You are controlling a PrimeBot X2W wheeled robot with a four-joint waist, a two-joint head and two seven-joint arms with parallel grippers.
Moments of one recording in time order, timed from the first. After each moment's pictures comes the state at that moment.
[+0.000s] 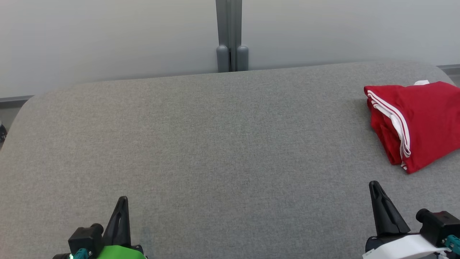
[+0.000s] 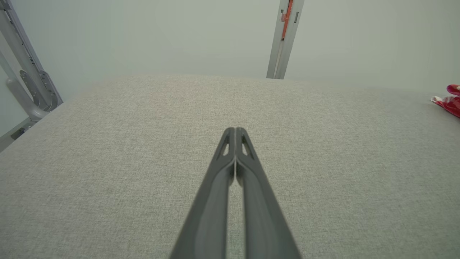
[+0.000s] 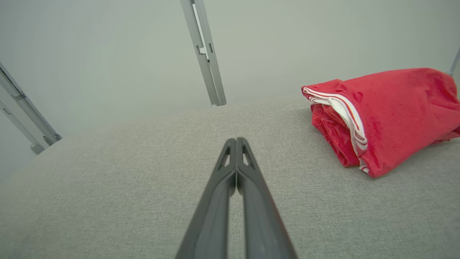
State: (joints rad) left arm 0.05 0.19 -0.22 0.21 -0.37 0.08 -0.24; right arm 0.22 -0.07 -0.01 -0.12 0.26 0.13 -0.10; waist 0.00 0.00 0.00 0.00
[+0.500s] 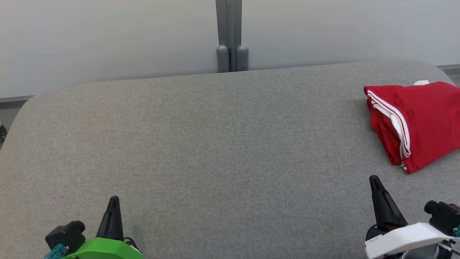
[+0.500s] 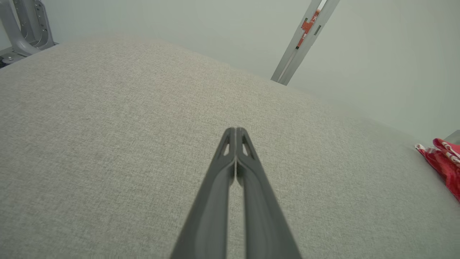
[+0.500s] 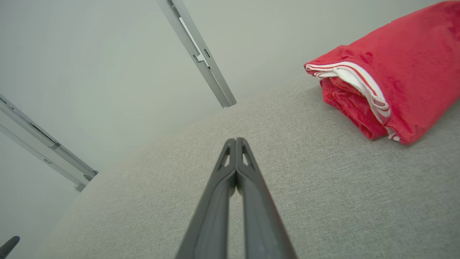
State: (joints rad) left arm 0.04 0.17 -0.16 0.21 -0.62 0.04 -0.17; right arm 0.15 -0.09 0.00 -0.04 0.55 0.13 -0.08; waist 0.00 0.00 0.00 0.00
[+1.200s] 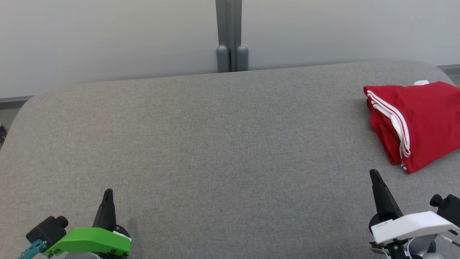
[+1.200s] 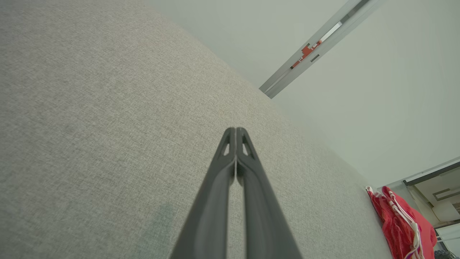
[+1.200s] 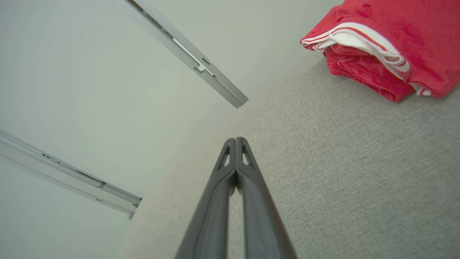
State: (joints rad) left arm 0.00 0.14 -0.09 0.22 -0.90 0.00 -0.09; right arm 0.08 -0.10 0.00 0.04 0.88 0.13 -0.05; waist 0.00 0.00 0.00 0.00
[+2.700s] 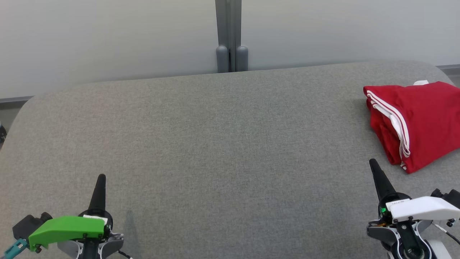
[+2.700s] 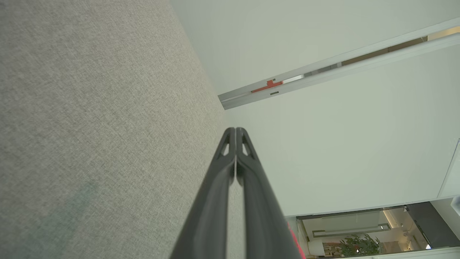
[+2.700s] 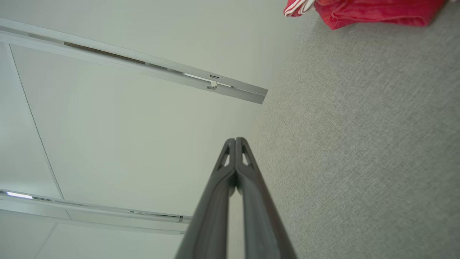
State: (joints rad) left arm -0.07 0.09 0.03 0.23 -1.33 -0.07 0.03; right arm -0.03 -0.12 0.00 0.16 1.38 0.13 -0.01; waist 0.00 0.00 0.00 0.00
